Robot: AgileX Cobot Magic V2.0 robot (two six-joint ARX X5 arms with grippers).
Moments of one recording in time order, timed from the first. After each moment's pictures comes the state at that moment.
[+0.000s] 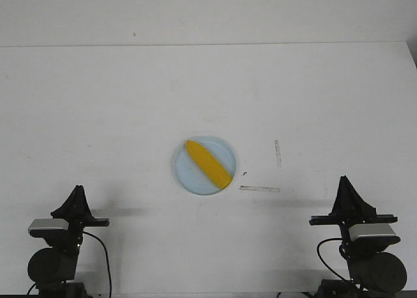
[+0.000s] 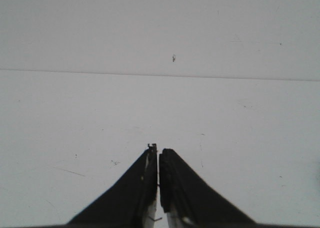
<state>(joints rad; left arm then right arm) 0.01 0.00 0.03 0.15 0.00 -0.04 -0.07 0.07 0.32 -0.12 -0.10 0.11</state>
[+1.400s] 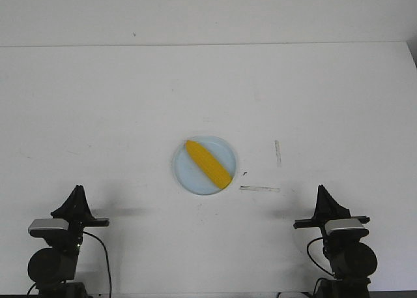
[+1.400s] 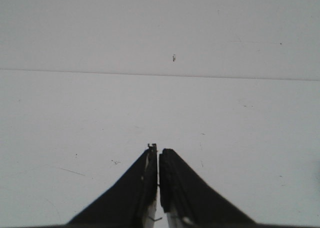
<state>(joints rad) 0.01 0.00 0.03 0.15 0.00 -0.04 -0.03 0.00 0.01 -0.03 -0.10 0.08</state>
